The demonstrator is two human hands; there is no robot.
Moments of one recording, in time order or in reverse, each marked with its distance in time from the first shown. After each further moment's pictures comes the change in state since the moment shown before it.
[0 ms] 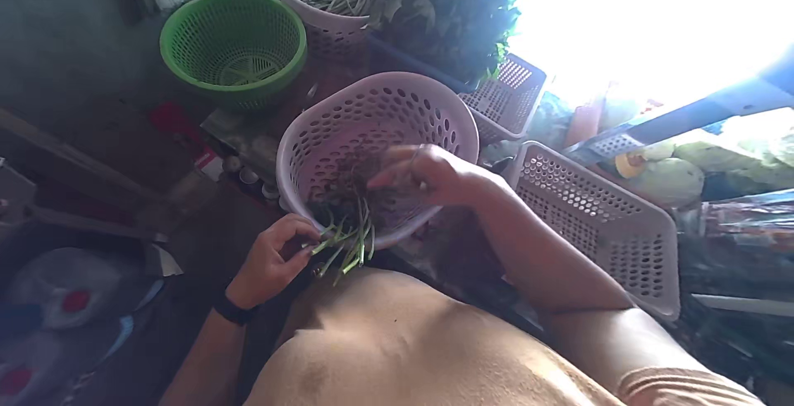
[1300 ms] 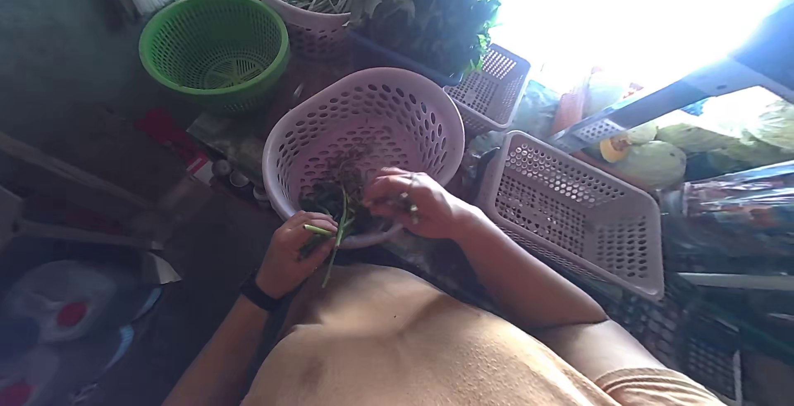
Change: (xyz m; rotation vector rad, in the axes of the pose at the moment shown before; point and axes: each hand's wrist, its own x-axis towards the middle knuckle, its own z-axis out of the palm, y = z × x) left_hand 0.025 -0.020 0.035 0.189 0.034 0.255; right_hand -0.023 -0.030 0.041 0.139 0.264 -0.088
